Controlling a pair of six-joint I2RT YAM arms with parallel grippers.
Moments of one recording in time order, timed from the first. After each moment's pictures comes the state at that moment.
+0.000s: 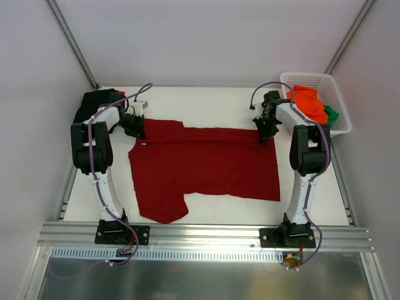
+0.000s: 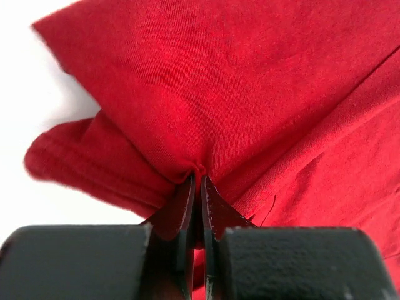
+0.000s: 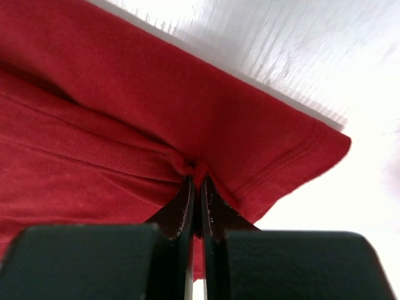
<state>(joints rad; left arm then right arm) 0.10 2.06 1.48 -0.65 0.50 0.35 0.13 2.10 1.62 -0.85 -0.09 -0.32</state>
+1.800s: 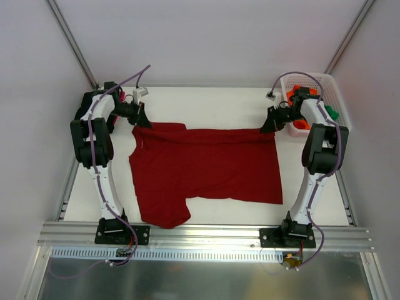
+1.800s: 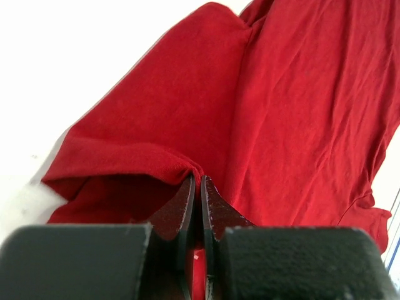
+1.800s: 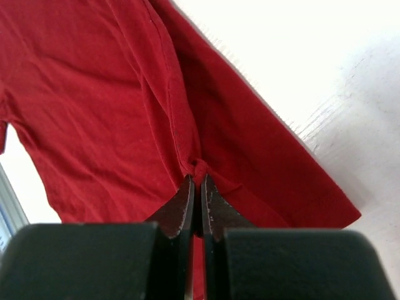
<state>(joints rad) 0.13 2.19 1.80 -0.95 0.94 0.65 -0.09 2.11 1.72 -0.98 -0.86 -0.68</state>
